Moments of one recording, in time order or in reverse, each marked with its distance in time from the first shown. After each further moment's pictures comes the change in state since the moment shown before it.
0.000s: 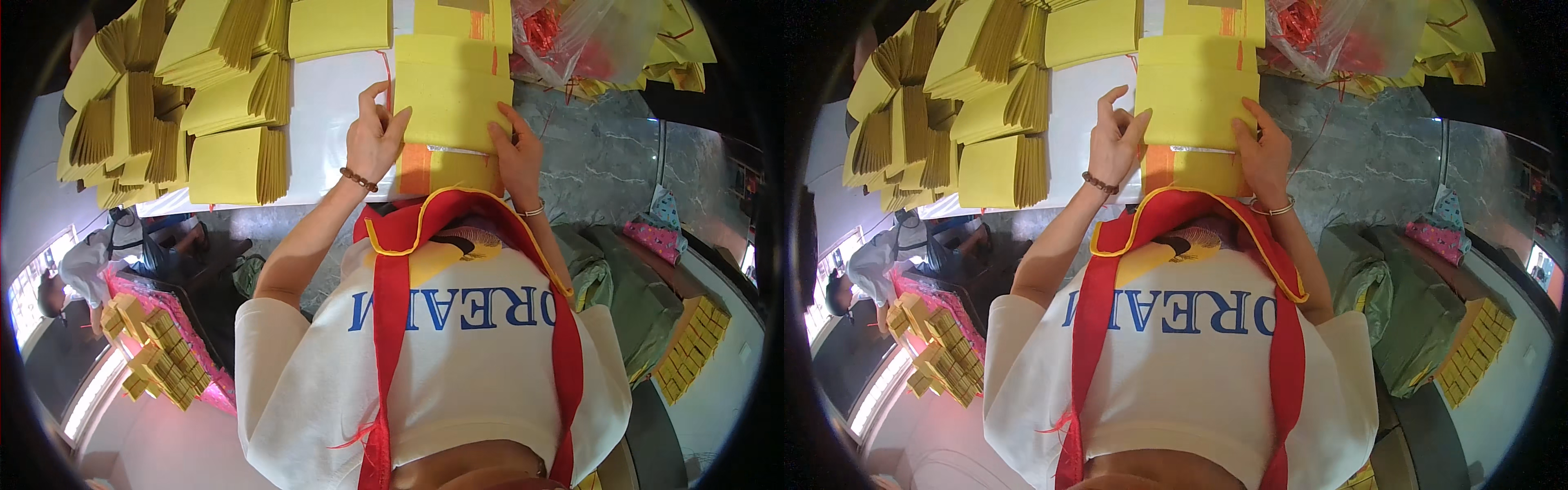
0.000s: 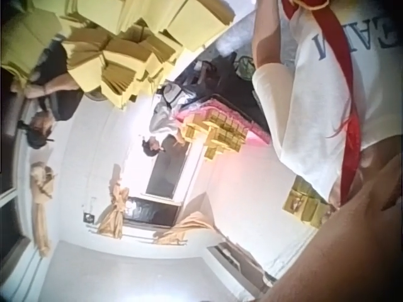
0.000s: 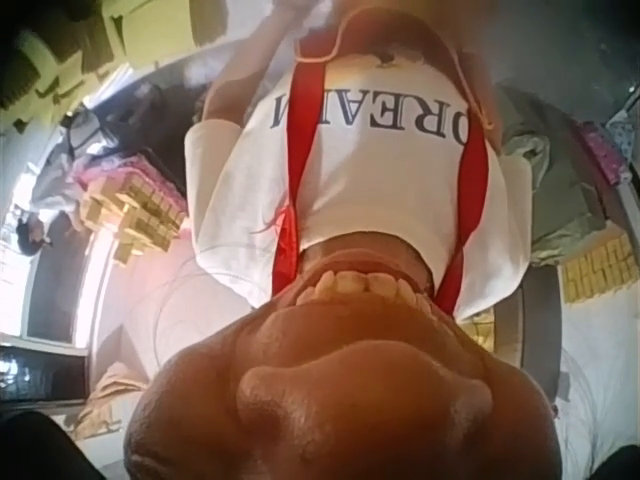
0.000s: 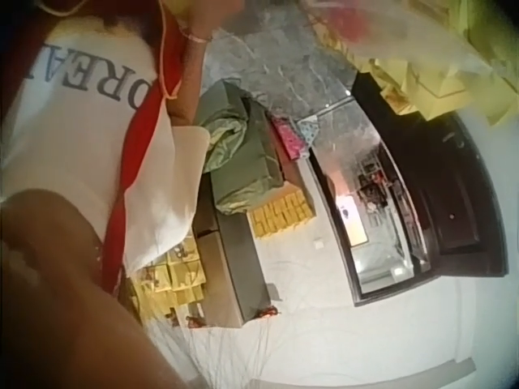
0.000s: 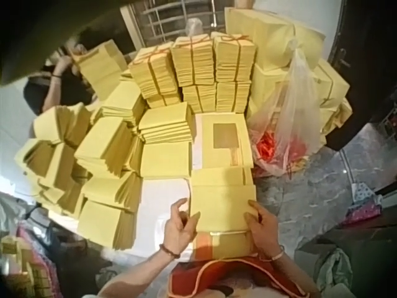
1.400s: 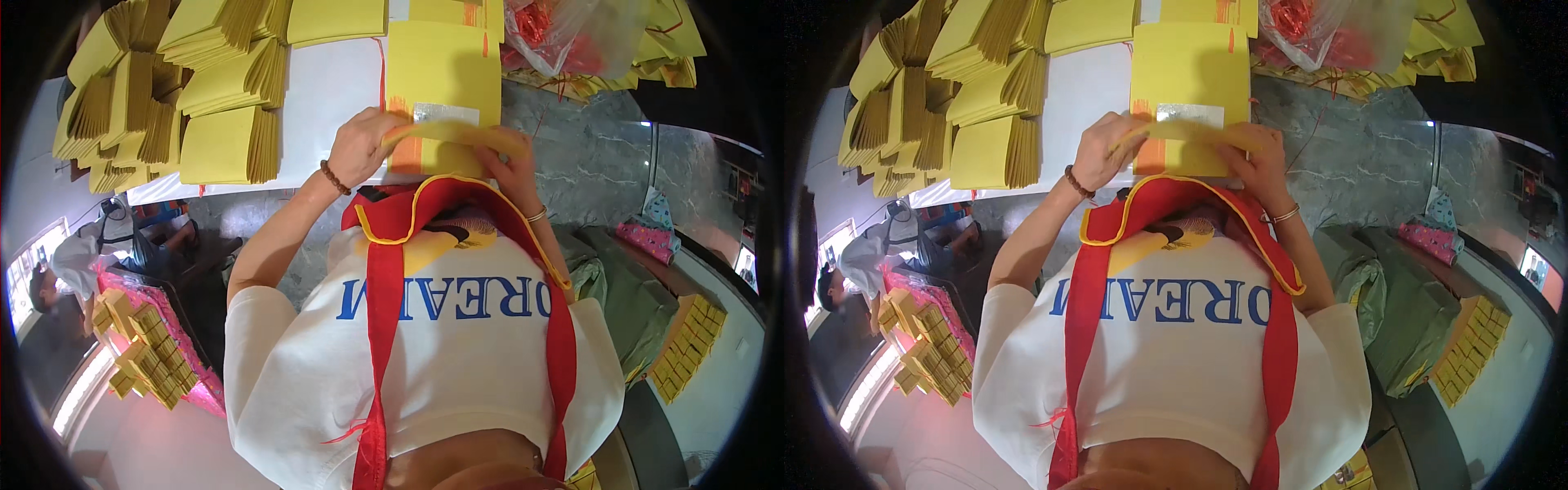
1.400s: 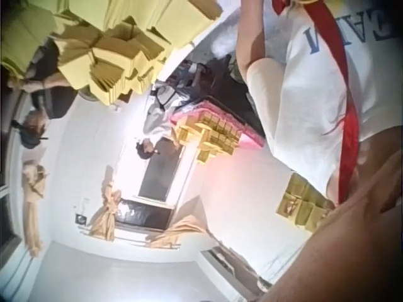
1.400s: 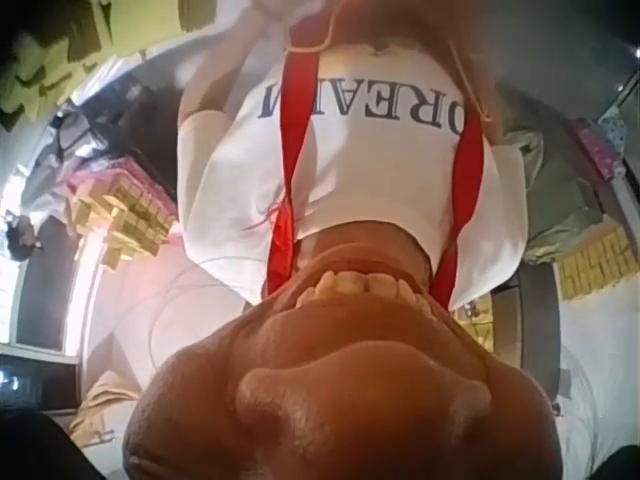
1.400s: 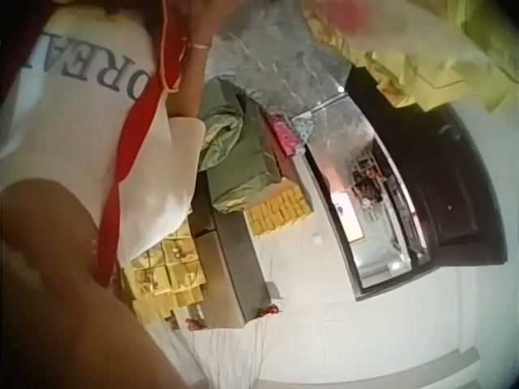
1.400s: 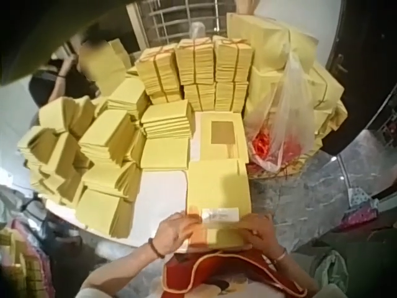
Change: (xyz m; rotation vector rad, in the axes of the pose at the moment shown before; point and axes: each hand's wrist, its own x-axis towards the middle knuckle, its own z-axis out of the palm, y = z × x) left_hand -0.024 -0.015 -0.025 0.341 -0.265 0.640; right_hand -0.031 0.010 -0.035 -0.387 -0.306 -0.470
